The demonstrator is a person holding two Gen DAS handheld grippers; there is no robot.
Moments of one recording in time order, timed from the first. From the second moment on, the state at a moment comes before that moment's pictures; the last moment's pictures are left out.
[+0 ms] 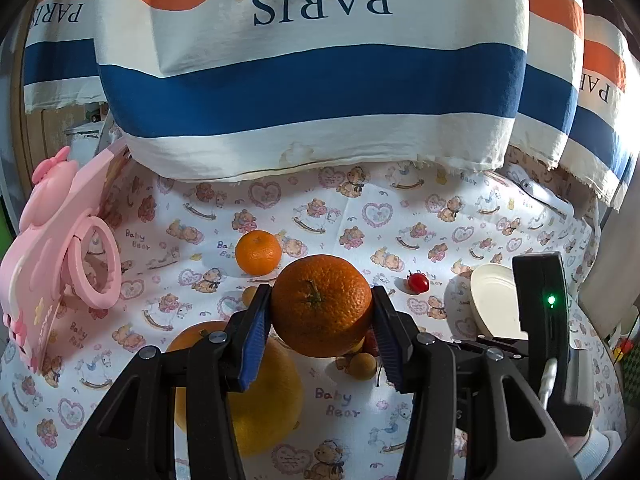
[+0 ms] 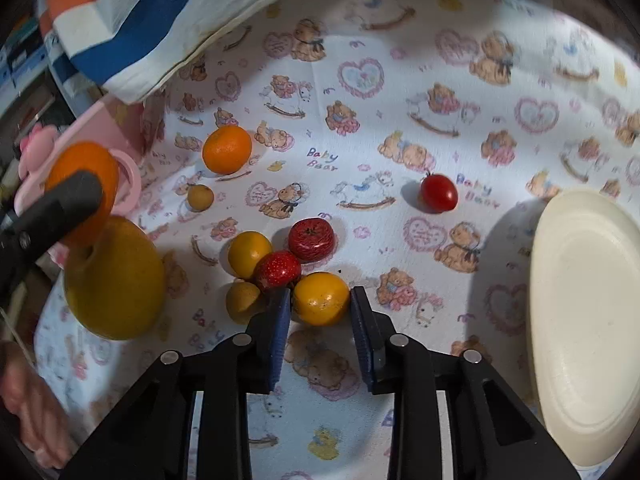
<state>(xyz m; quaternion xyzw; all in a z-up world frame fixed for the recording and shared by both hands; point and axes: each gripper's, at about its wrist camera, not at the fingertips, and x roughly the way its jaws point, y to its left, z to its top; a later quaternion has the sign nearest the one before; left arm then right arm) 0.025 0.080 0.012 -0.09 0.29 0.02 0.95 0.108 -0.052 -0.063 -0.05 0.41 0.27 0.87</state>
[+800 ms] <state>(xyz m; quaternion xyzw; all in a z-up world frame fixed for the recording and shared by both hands) 0.008 0.049 0.014 -0.06 0.21 -0.03 0.98 0.044 -0.195 -0.015 0.00 0.24 0.19 0.95</state>
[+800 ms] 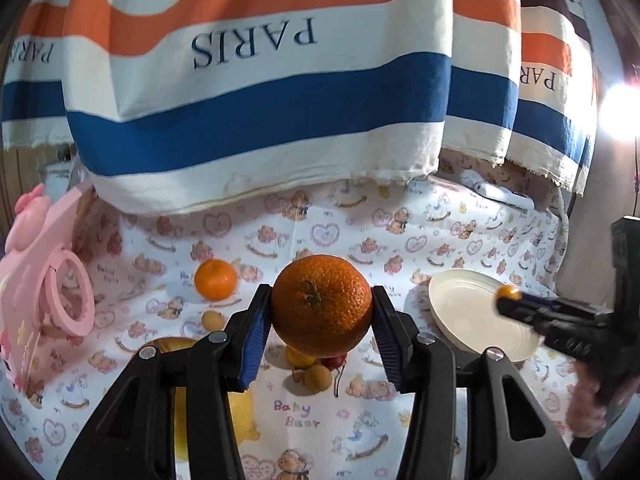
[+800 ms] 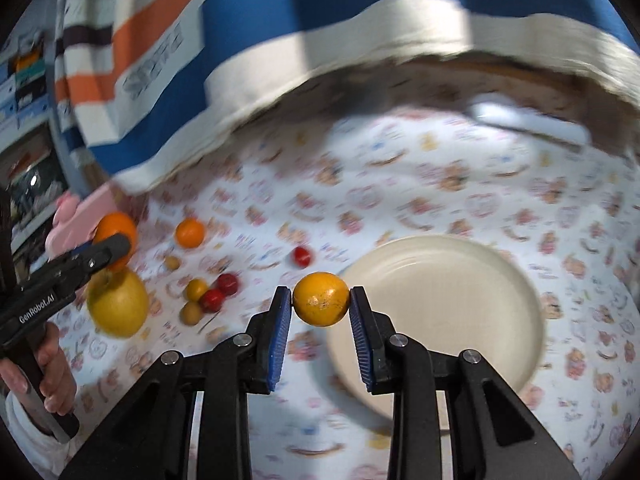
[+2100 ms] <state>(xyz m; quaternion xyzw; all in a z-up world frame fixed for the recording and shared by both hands) -0.008 0.017 -0.005 -0.01 0.14 -0.07 0.99 0.076 -0.269 -0.046 0.05 0.37 0.12 0.92</state>
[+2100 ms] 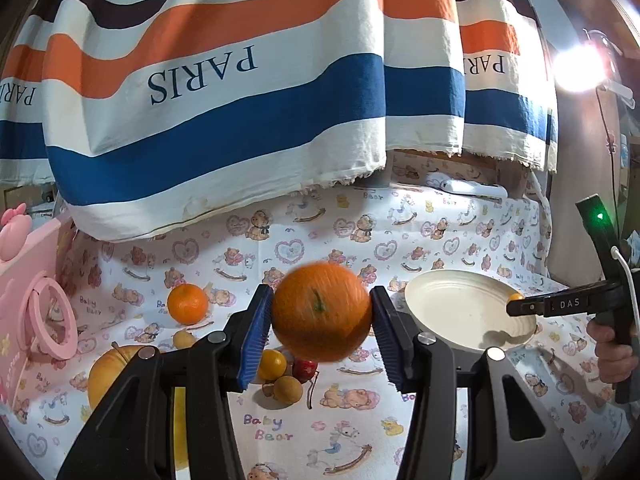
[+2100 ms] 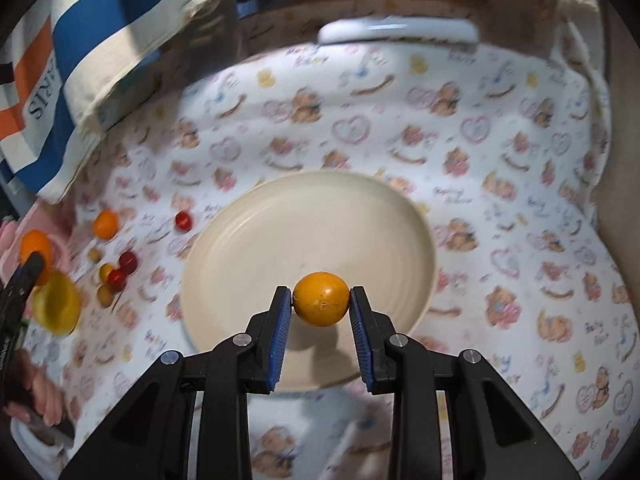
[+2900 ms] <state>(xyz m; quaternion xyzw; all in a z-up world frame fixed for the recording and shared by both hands) 0.028 0.009 -0.023 0.01 0.27 -0.07 0.96 0.073 -0.269 -0.042 0.05 0.37 0.11 0.92</state>
